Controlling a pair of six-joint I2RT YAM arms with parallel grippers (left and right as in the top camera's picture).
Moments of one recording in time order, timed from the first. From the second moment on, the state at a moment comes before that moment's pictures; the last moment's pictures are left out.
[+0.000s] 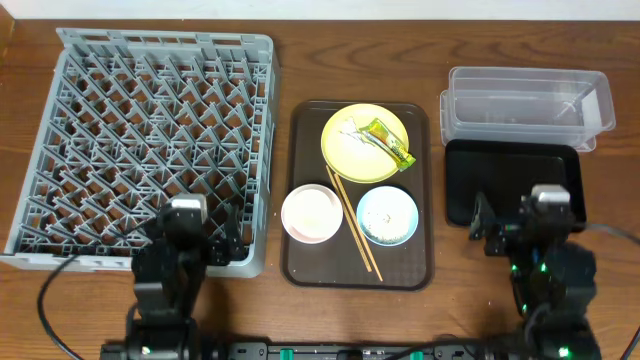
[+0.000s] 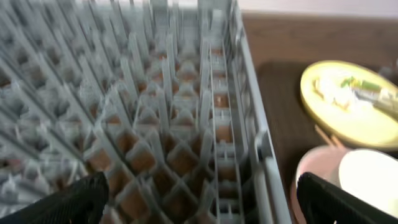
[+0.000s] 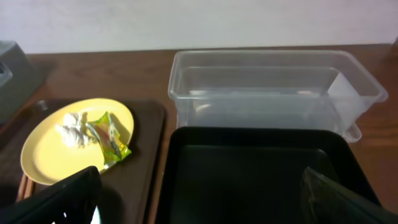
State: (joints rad) left arm 0.01 0.40 0.36 -0.42 0.10 -0.03; right arm 0.05 0.45 0.44 -0.35 0.04 0.09
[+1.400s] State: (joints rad) left arm 0.01 0.90 0.94 -1.04 0.08 -0.12; right arm 0.28 1.42 1.23 -0.61 -0.23 -0.04
